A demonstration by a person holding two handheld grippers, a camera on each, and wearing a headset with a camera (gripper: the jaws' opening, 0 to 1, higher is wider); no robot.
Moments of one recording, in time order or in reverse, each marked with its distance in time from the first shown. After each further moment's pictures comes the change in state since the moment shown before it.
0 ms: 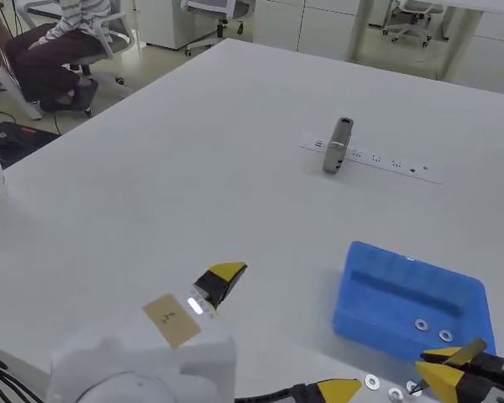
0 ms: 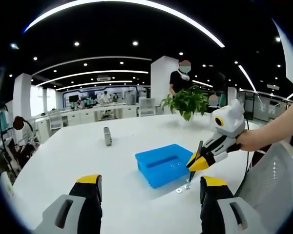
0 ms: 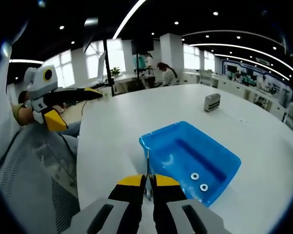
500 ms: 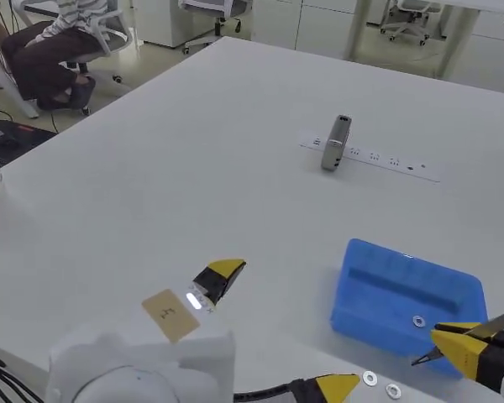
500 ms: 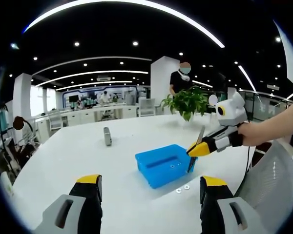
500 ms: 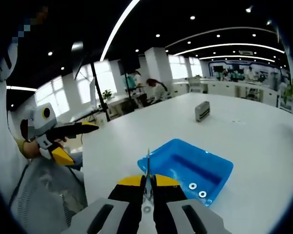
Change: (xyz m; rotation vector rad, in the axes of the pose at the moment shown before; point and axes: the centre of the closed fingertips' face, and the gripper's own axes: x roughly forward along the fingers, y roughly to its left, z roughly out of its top) left arm 0.000 0.000 0.001 -0.001 -0.003 -0.003; right arm -0.020 -0.008 0.037 0.184 -0.177 -0.011
